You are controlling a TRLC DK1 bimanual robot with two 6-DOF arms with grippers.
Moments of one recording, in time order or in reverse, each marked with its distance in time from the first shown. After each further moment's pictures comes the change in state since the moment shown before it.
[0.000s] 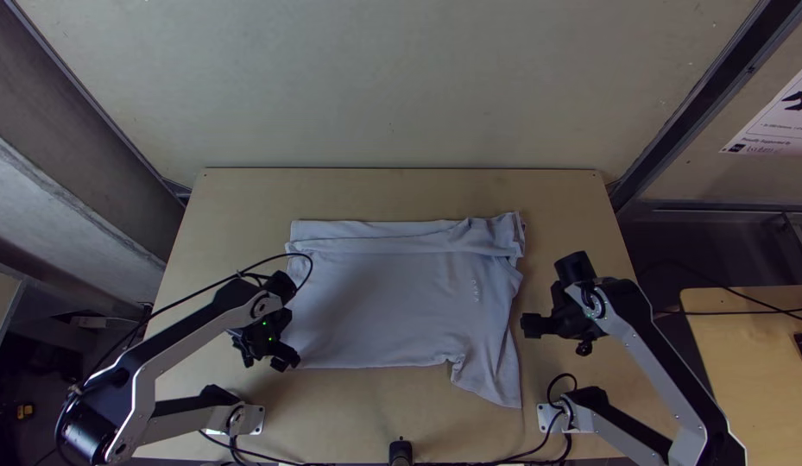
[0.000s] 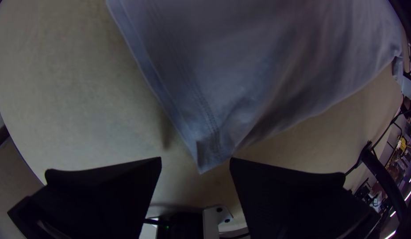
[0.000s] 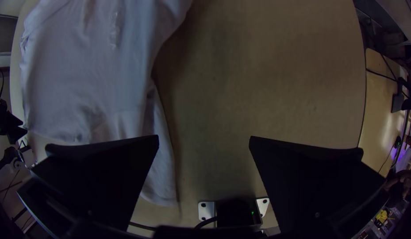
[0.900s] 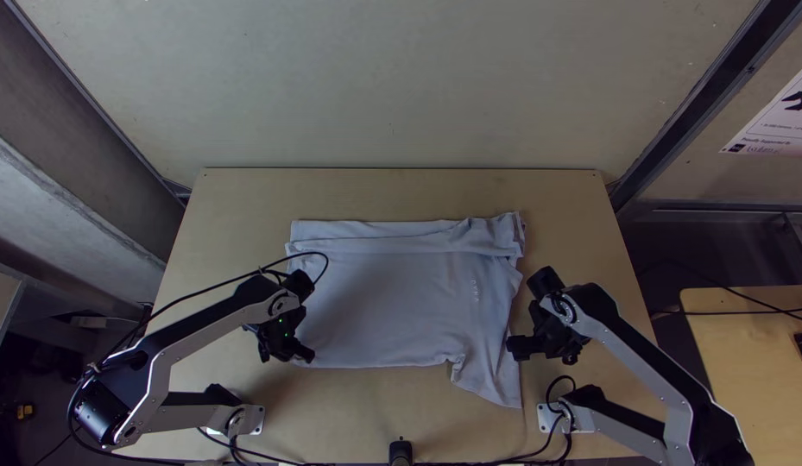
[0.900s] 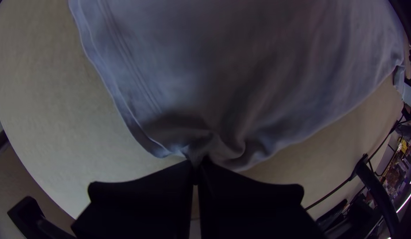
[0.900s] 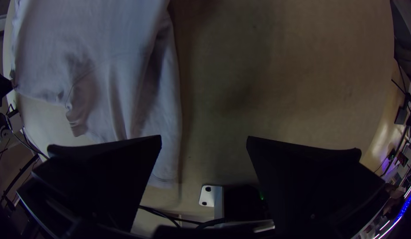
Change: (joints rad) left arm -0.097 0.082 0.058 0.053 0.021 -0.098; right arm 0.143 0.097 -0.100 0.001 -0.061 0.000
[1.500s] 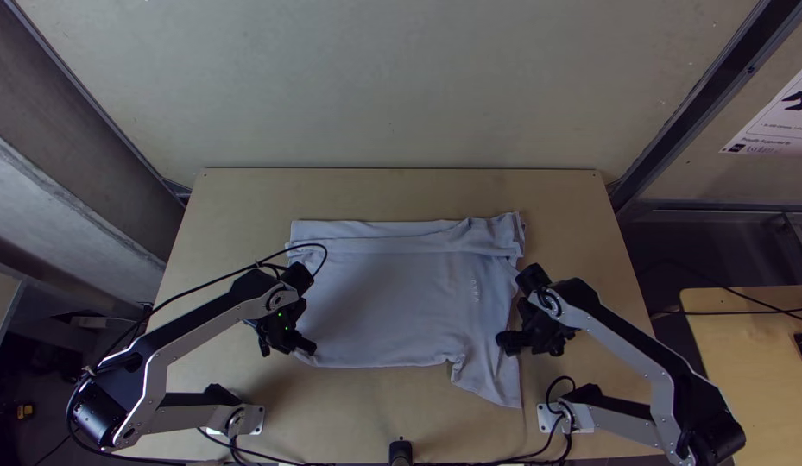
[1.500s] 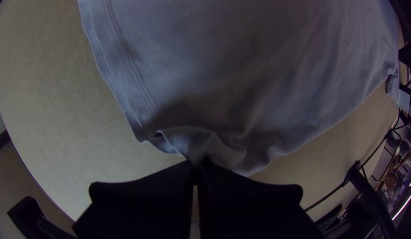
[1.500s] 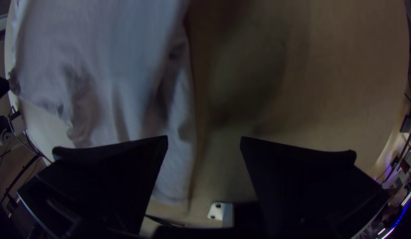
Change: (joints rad) left arm 0.014 -0.009 0.050 -0.011 0.000 -0.003; right arm 0.020 0.126 -0.014 0.148 -0.047 0.011
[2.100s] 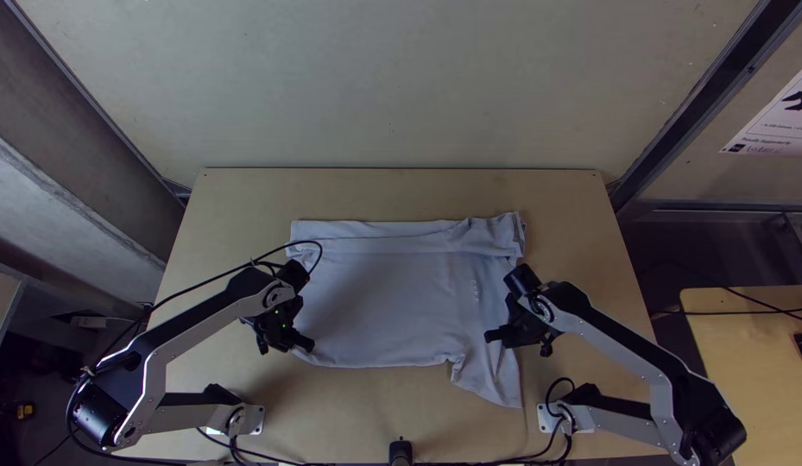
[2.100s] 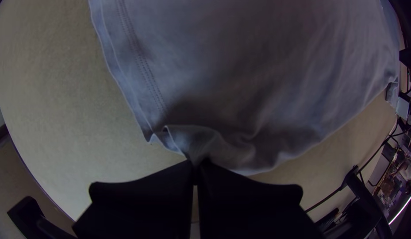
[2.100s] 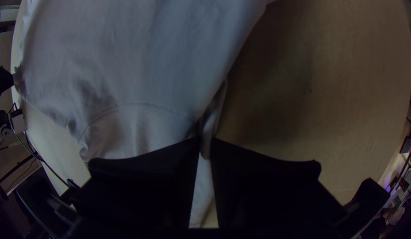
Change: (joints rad) left arm 0.039 0.000 0.000 -0.001 0.000 0.001; right arm 0.086 -0.004 -0.006 0.134 0.006 0.035
